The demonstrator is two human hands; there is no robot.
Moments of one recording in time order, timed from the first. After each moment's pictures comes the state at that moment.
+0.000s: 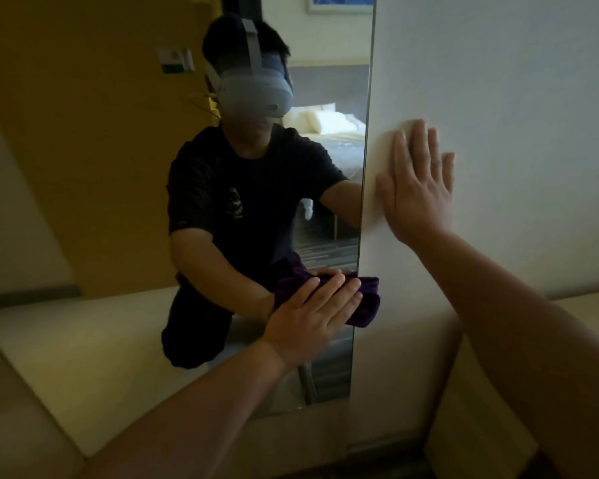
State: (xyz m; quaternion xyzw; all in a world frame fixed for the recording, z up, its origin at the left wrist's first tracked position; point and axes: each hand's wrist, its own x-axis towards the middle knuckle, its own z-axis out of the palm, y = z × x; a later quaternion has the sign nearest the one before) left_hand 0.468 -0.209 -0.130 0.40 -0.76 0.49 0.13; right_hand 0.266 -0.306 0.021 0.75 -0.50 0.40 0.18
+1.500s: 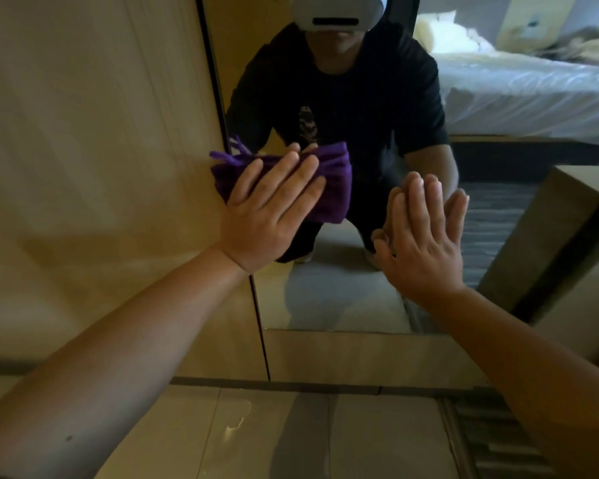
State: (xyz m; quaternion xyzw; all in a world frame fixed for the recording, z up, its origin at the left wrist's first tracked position) left_hand 0.799 -0.073 -0.123 0.43 -0.64 0.57 0.28; right_hand 0.548 -0.160 -0.165 0.82 -0.32 0.38 0.28
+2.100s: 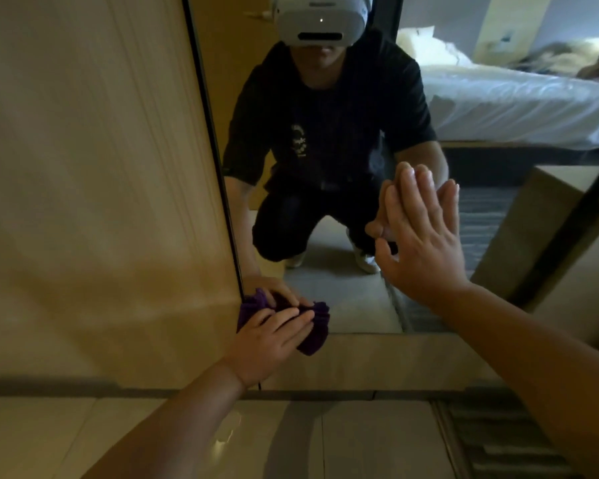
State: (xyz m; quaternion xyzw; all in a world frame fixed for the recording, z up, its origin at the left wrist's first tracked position) left_hand 0.782 -0.021 -0.320 0.50 -0.78 0.35 0.13; right_hand 0.534 -0.148 -0.151 0.84 -0.33 0.34 0.25
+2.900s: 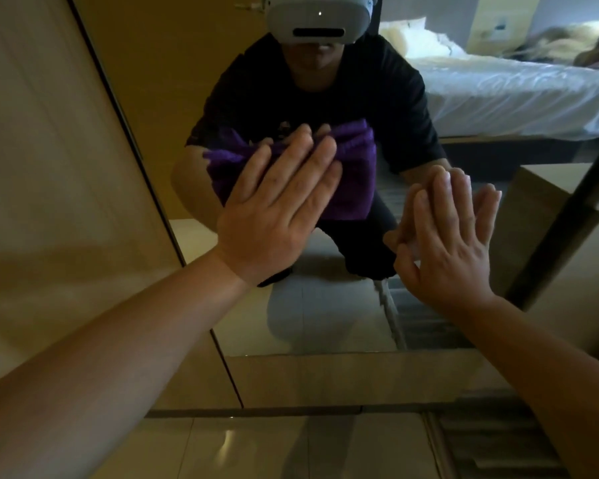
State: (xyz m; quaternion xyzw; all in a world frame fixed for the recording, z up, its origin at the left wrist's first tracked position) left_hand 0.721 -0.111 -0.092 0.42 -0.63 0.59 0.28; right_hand 0.476 -0.203 -0.152 0.80 -0.29 0.44 0.27
